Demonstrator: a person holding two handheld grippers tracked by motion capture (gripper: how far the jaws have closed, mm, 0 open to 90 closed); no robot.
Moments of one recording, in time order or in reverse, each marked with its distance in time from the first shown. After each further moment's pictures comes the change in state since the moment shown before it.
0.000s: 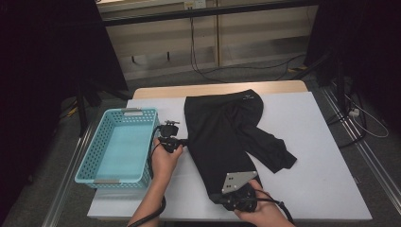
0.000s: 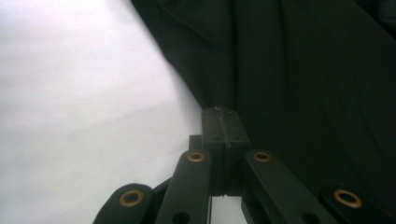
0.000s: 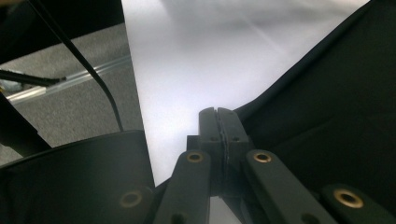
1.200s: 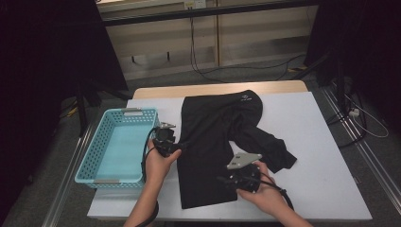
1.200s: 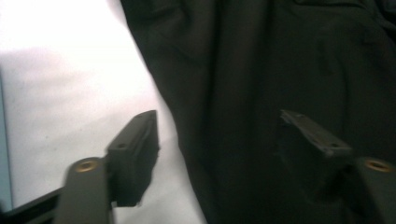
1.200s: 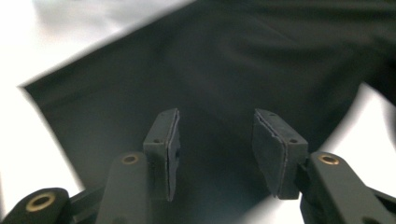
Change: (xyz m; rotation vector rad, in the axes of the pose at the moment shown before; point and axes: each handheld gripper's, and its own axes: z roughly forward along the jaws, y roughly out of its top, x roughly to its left) left arm 0.004 -0.015 -0.008 -0.104 -0.001 0.124; right arm -0.054 0.002 -0.014 0.027 -0.298 0.113
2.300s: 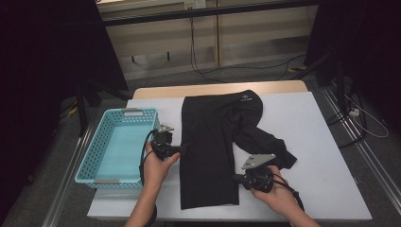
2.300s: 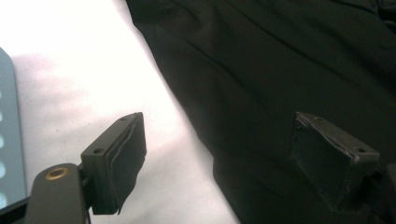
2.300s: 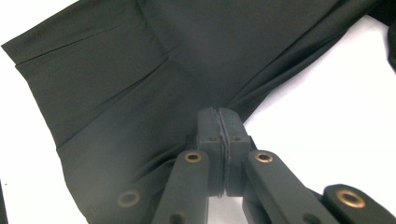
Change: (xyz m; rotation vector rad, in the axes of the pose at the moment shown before) left arm 0.000 -0.007 -0.006 -0.022 0.030 0.023; right arm -0.014 -0.028 -0.008 0.071 0.056 0.069
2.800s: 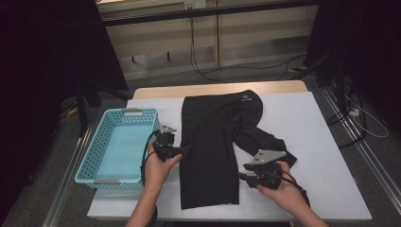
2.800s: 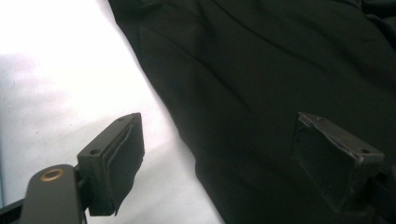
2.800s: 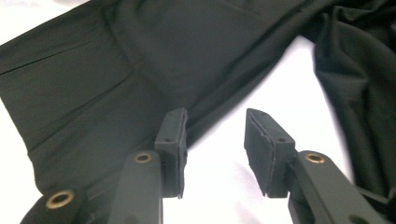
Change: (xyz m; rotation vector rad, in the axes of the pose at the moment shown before) left arm -0.007 0.000 0.001 0.005 -0.026 0.015; right arm -0.018 -0.003 -0.017 -0.064 -0.078 0.005
